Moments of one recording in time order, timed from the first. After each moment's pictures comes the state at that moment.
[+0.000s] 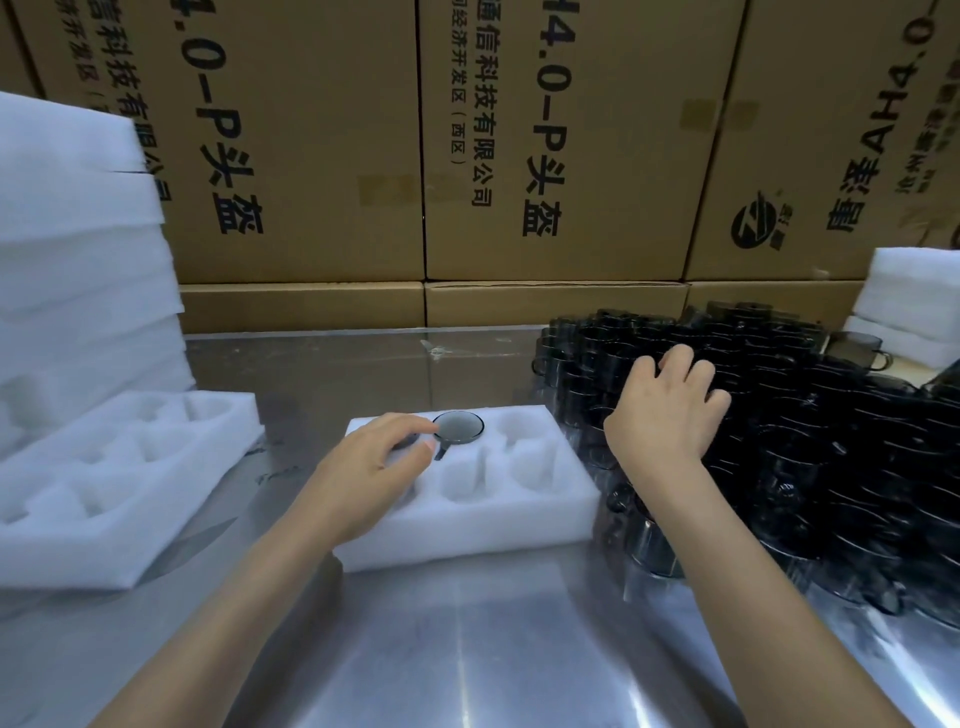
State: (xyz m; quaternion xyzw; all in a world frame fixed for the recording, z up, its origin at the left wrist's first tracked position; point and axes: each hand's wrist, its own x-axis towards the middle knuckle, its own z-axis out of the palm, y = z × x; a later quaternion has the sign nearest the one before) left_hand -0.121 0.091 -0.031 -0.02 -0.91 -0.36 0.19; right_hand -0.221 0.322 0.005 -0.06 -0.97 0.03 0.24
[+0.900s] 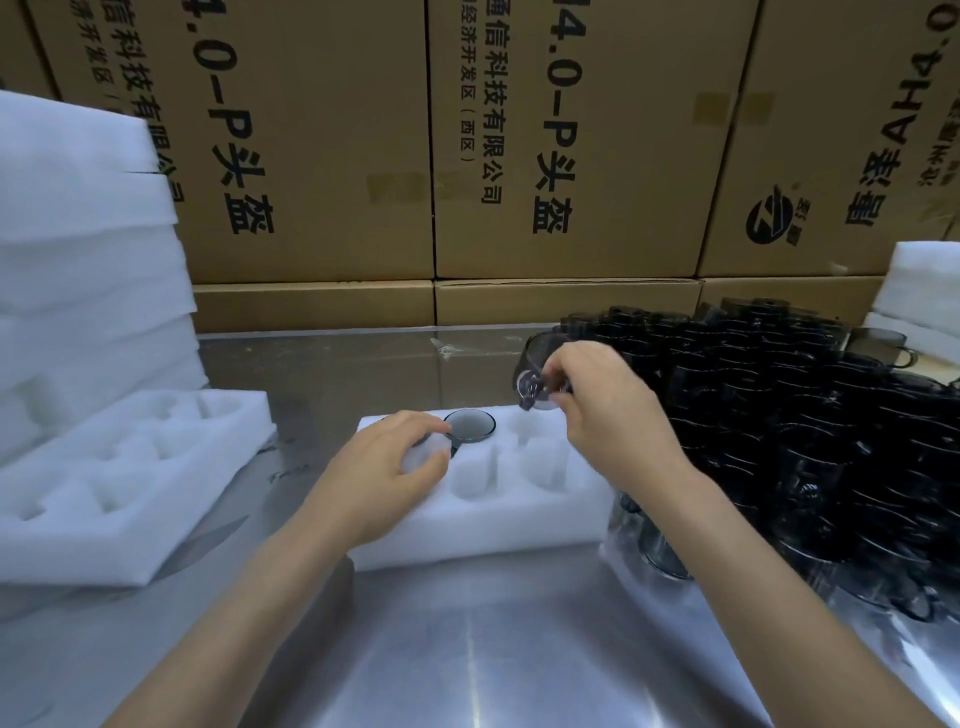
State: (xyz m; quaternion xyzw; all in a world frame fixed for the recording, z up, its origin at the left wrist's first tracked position) left_hand -0.121 0.090 -0.034 -0.02 -0.94 -0.27 0.20; right_hand -0.207 0.304 0.007 0.32 -0.87 0.25 0.27
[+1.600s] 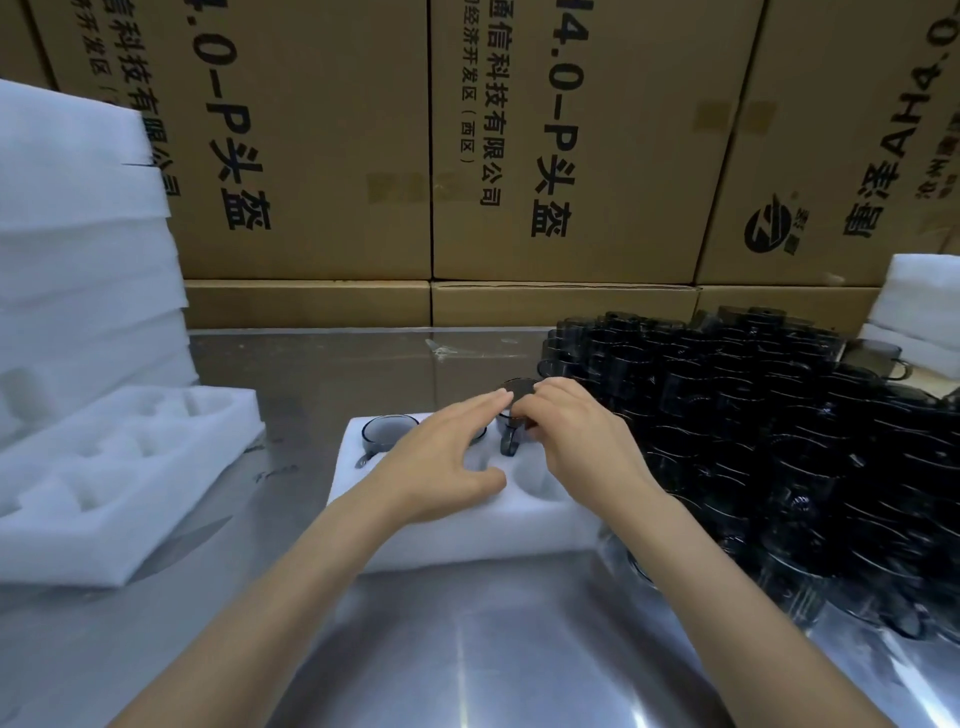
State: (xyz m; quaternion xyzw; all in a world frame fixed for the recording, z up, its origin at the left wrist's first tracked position) left_hand -0.150 0.133 -0.020 -0.11 -0.94 -0.31 0.13; right_hand -0.218 0.297 -0.019 0.36 -0.89 0.14 0.25
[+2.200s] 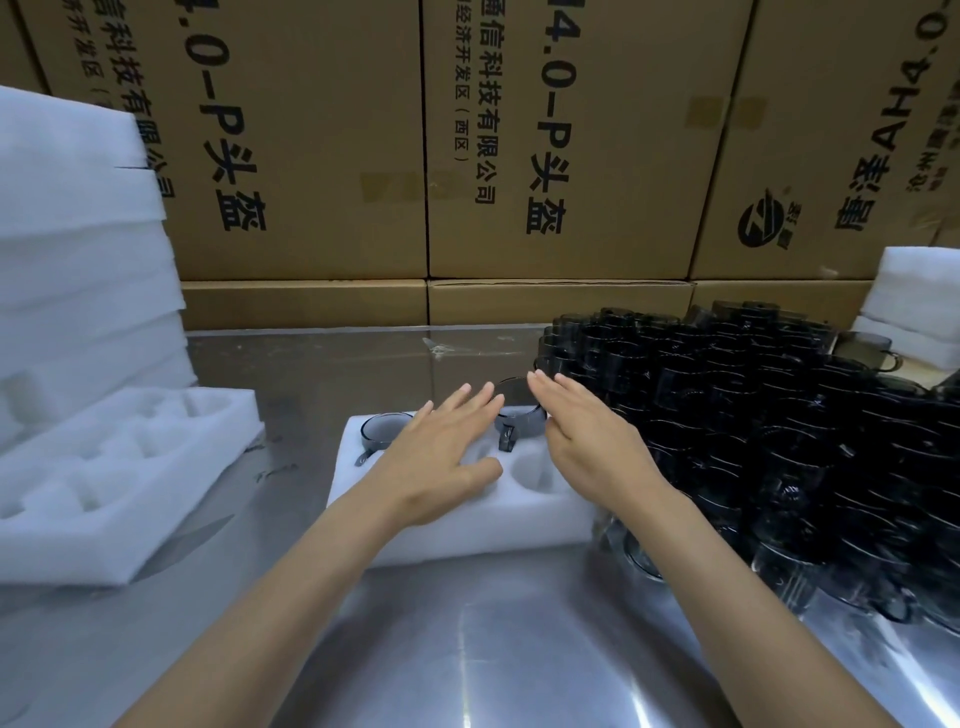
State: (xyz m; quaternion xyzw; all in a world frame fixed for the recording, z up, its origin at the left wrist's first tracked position) left_hand -0.150 0.132 -0.022 -0.11 -0.97 -0.20 0.11; right_hand -0.218 0.309 -0.023 0.32 -0.91 0.21 0.15
